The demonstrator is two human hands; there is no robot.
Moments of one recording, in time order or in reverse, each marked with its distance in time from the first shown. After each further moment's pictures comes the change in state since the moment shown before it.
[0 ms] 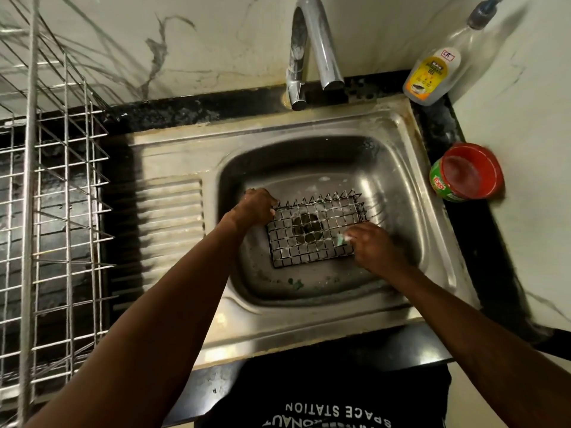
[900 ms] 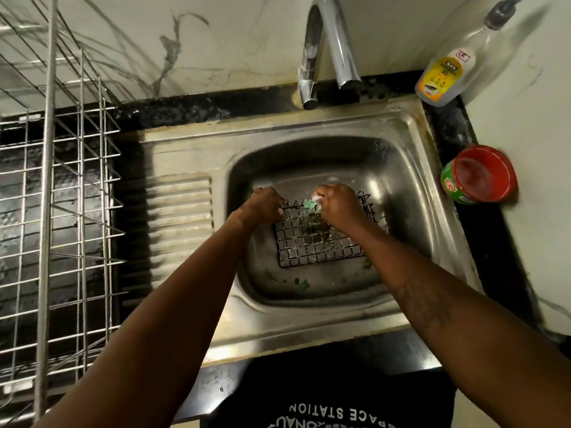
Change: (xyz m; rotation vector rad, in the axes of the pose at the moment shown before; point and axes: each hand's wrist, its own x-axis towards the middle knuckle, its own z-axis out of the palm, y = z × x) left_hand -0.009 0.002 -0.009 0.002 -0.003 0.021; right_hand 0.114 -0.055 0.008 0.043 0.000 0.044
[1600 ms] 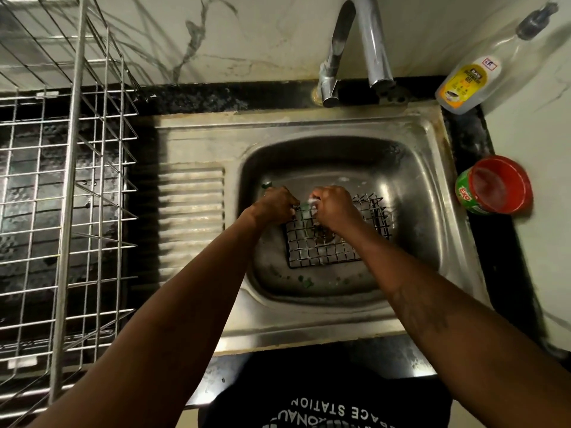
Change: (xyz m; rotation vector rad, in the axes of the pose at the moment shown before) left_hand -0.008 0.006 0.005 -0.116 -0.015 -0.004; right_hand 0.003 -0.035 0.009 -0.018 -0.089 -0.047
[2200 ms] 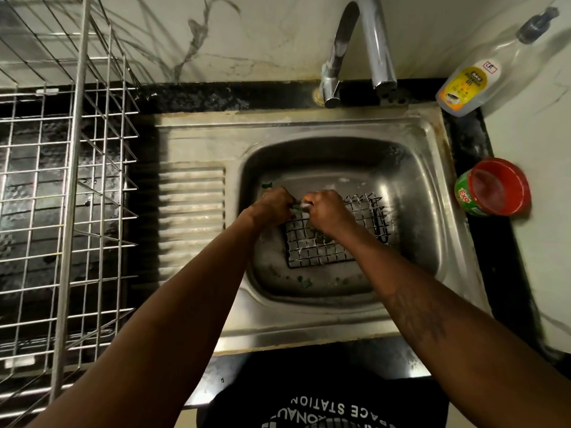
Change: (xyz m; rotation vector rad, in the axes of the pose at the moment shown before) left_hand 0.003 -0.007 0.005 -0.015 -0.004 -0.044; right_hand 0.002 -0.012 0.006 0.024 -0.030 -0.022
